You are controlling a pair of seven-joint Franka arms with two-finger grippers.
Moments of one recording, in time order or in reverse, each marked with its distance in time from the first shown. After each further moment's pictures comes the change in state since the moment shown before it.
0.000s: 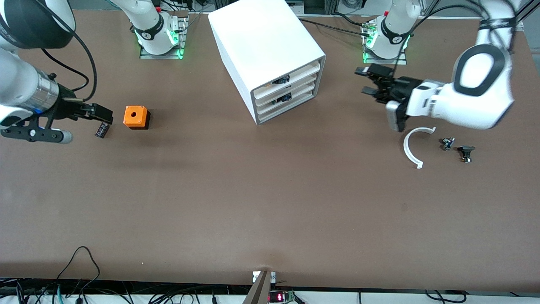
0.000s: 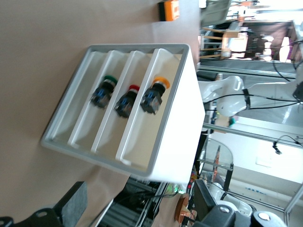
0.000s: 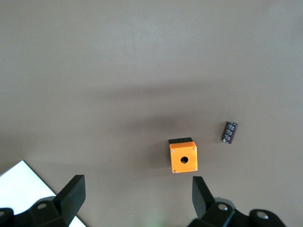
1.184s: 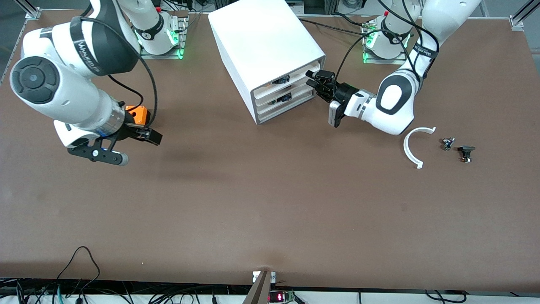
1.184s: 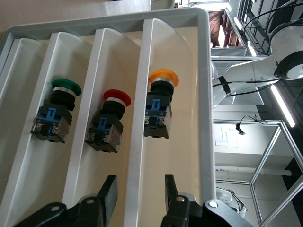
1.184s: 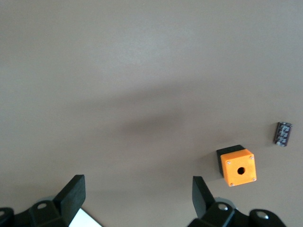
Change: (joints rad) left arm -0.016 0.195 -0.222 -0.187 -0.234 0.208 0.333; right arm 0.172 0.140 0.005 0.075 0.009 0.111 0.313
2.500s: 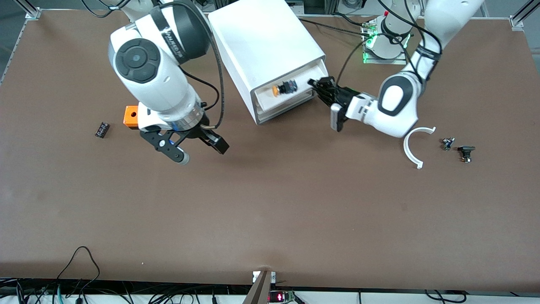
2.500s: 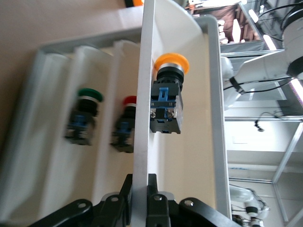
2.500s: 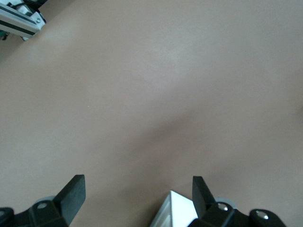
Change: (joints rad) left arm 0.060 0.017 -0.013 0.068 0.106 0.035 0.004; right arm 0.228 0.197 0.003 0.296 0.046 0.066 0.611
